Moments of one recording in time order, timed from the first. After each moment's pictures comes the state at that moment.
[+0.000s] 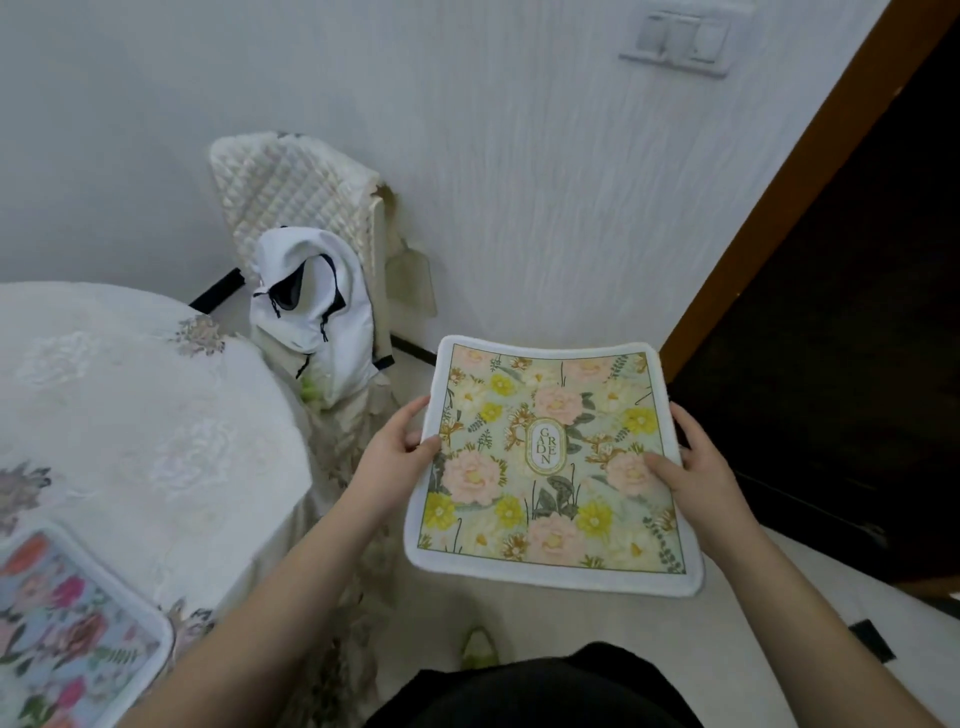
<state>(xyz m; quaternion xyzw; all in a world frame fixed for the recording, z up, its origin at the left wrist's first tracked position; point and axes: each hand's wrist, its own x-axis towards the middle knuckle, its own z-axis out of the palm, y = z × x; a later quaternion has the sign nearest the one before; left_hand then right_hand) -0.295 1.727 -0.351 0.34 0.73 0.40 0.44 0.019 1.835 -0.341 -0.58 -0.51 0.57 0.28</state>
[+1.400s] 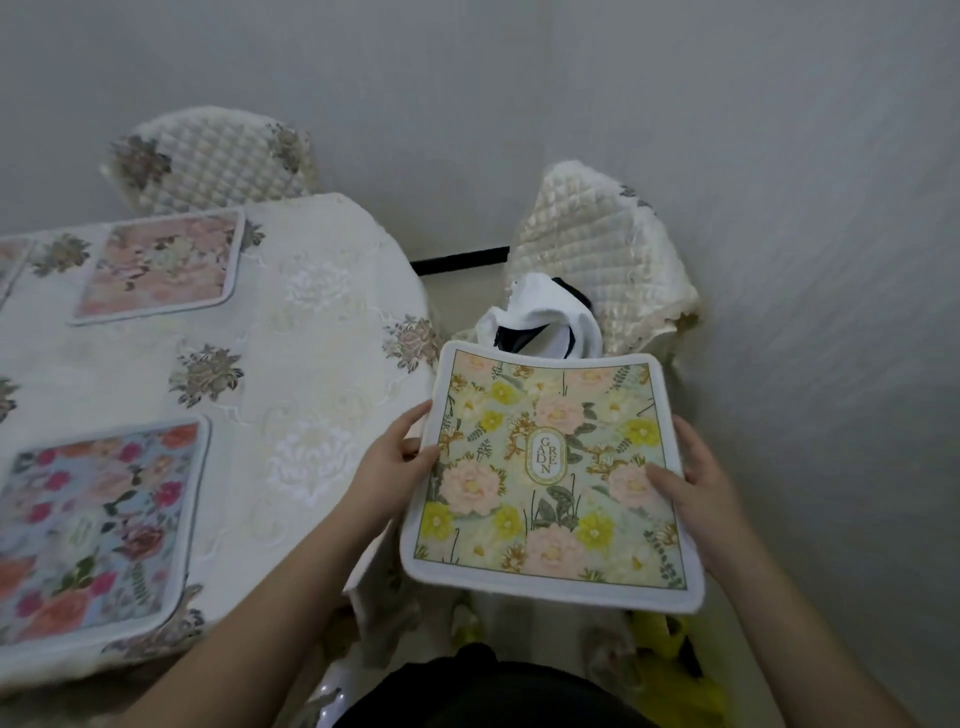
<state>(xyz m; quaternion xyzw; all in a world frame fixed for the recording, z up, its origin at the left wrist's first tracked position) -0.491 1.814 -0.362 0.00 0.81 0.53 0.24 -0.361 2.114 -0.349 -0.34 -0.67 0.67 0.00</state>
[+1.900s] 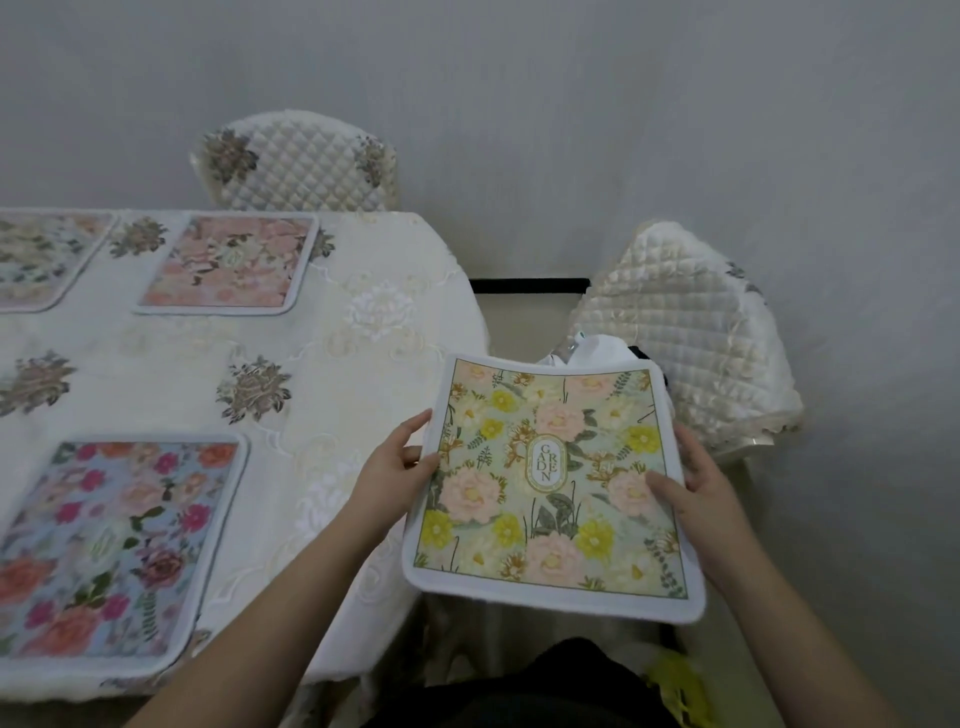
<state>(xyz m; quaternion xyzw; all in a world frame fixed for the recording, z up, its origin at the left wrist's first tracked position) -0.585 1.779 -0.369 -0.07 0.80 0.56 0.19 -0.512 2.101 -0.349 -0.27 -0.71 0.65 -0.03</state>
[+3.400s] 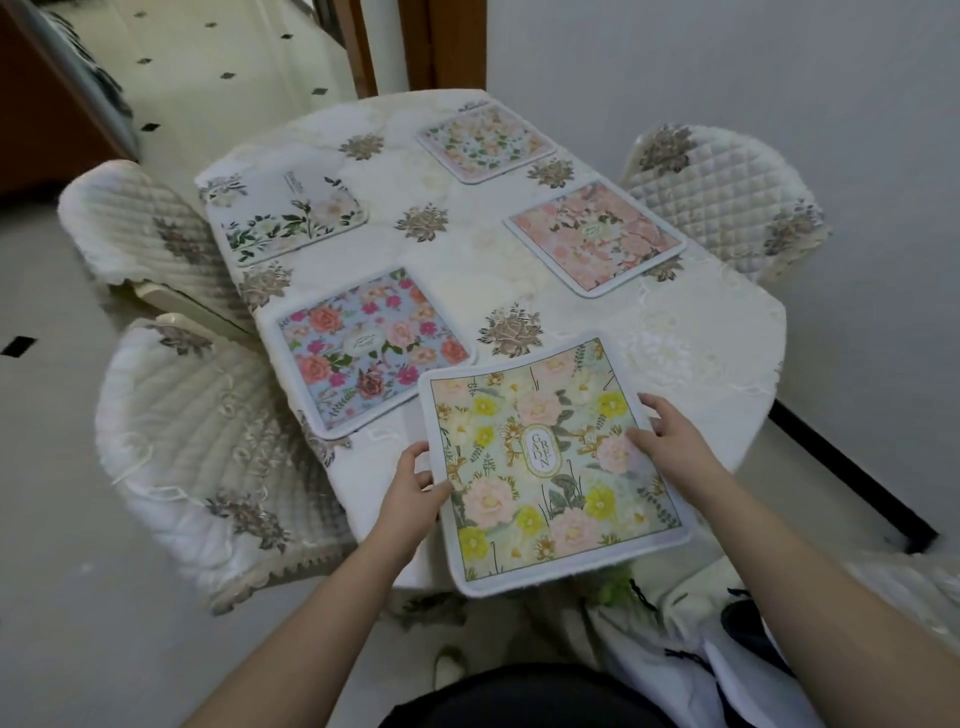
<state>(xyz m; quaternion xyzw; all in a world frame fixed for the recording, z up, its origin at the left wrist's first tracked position) -0.510 1.753 -0.419 -0.51 0.54 0.65 -0.12 -0.793 1.914 -0.382 0.20 -0.82 0.41 -0.35</state>
